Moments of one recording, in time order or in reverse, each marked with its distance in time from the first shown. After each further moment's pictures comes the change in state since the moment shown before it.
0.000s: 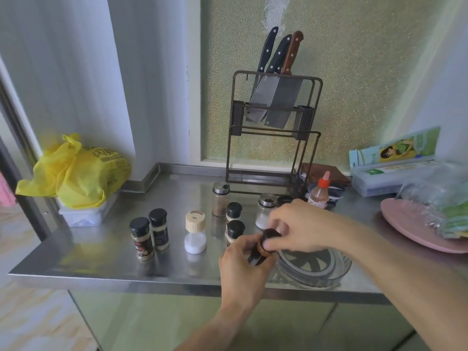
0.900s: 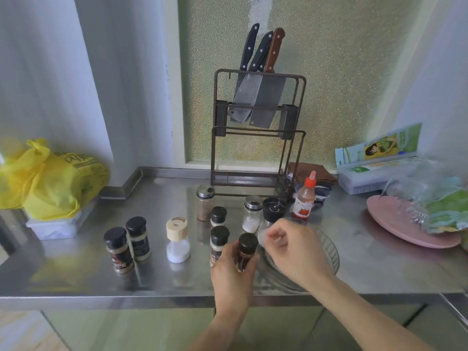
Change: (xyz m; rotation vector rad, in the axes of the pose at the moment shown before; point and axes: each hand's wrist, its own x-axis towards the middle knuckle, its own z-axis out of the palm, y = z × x) left_hand 0.016 -0.039 0.036 0.085 0.049 -0.027; right_hand -0.006 0.018 0.082 0.359 0.649 0.257
